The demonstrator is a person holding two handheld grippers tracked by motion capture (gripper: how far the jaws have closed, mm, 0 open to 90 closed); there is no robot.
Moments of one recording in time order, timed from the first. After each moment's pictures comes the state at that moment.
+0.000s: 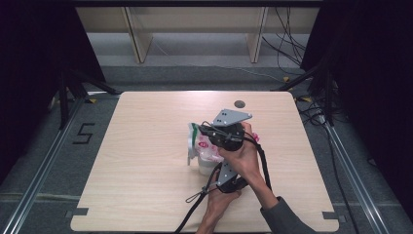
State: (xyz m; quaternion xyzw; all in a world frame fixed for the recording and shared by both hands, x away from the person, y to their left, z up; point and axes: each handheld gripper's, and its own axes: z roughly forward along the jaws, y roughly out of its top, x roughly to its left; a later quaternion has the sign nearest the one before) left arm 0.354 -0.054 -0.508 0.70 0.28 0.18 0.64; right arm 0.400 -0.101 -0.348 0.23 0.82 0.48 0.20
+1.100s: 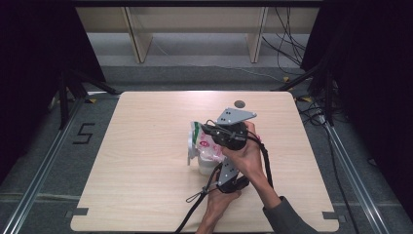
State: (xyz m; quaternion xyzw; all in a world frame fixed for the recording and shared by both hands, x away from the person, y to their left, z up) left arm 0.356 -0.054 -0.514 0.70 0.29 0.18 0.63; right arm 0.402 -0.109 -0.348 0.23 0.82 0.49 0.20
